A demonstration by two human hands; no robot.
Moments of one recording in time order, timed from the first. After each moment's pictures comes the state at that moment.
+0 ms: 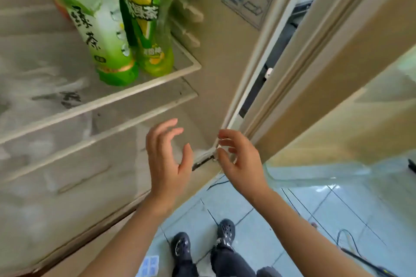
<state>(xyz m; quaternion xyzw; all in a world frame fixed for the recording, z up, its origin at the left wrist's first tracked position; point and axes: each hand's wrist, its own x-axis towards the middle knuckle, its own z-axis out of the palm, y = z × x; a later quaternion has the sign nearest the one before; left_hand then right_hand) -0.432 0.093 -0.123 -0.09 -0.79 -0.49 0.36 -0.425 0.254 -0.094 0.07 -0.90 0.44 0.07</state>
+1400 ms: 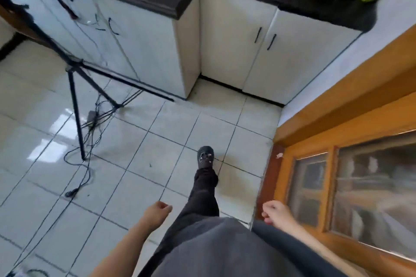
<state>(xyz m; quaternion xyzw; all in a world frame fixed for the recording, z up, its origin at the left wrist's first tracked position) 0.212 0.639 -0.316 -0.57 -0.61 0.23 -0.50 0.500 0.445 -0.334 -0.85 -0.09 0.51 0.14</state>
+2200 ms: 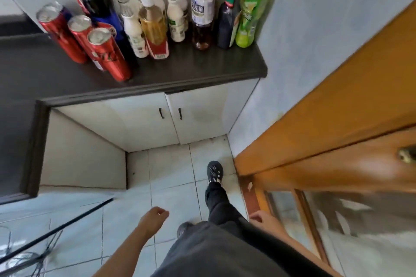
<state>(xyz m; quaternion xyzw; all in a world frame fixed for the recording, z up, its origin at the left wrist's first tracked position) 0.640 0.924 -0.318 -0.71 -0.42 0.35 -0.44 0.762 0.624 -0.295 -0.85 0.00 0.49 0.17</state>
